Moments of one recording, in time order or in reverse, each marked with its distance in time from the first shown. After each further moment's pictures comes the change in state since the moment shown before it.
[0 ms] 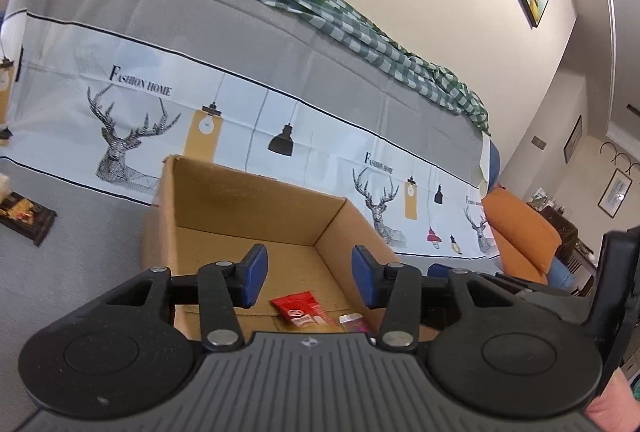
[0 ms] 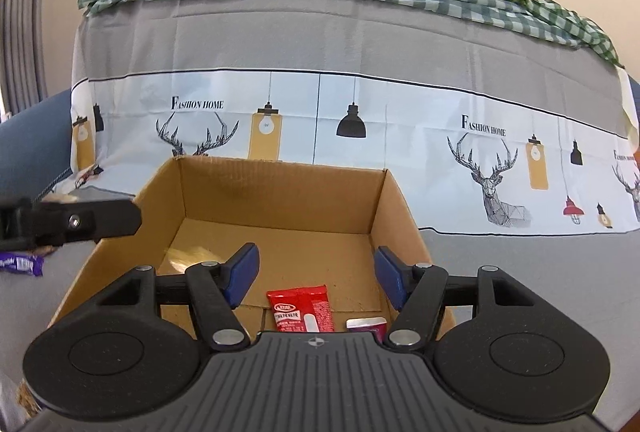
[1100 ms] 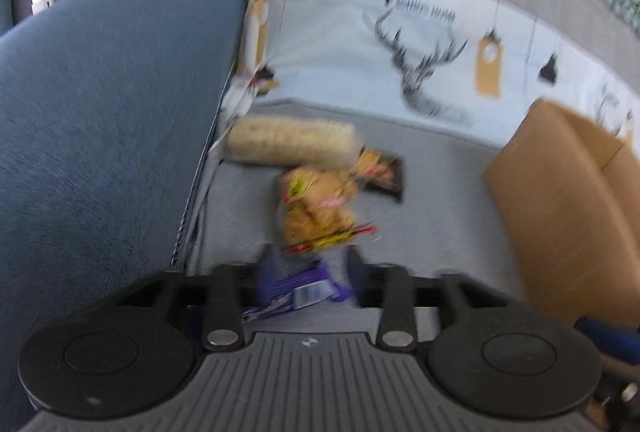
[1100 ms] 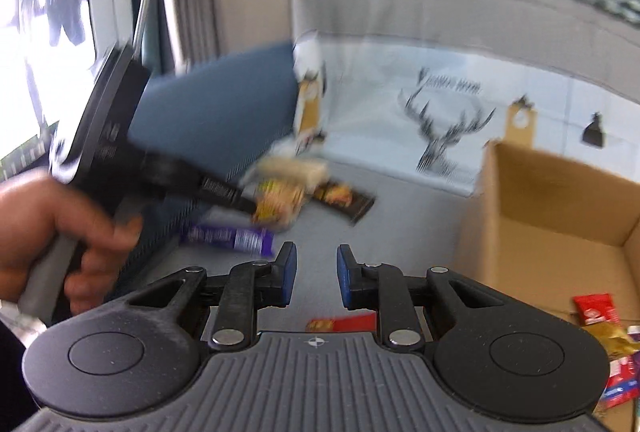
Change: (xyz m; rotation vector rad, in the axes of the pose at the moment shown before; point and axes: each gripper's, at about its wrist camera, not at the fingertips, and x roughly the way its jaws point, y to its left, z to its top) left arm -0.037 0.228 0.031 0.029 0.325 0.571; right arm 0.008 0.216 -0.014 -0.182 0.105 0.458
